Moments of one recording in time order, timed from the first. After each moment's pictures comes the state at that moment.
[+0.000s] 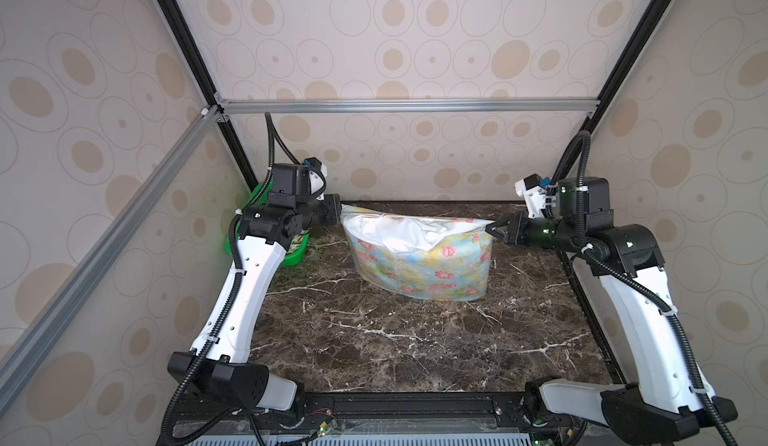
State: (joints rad) left arm -0.19 1.43 1.72 -0.91 0.19 -0.27; right arm 0.23 1.25 1.73 -1.12 -0.51 0.47
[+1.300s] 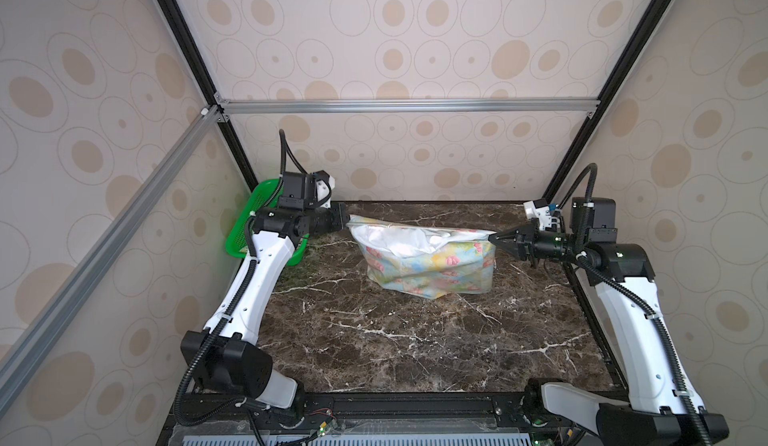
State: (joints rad) left arm -0.17 1.45 1.52 -0.82 0.35 -0.31; right arm -0.01 1.13 1.39 -0.95 -0.88 0.77
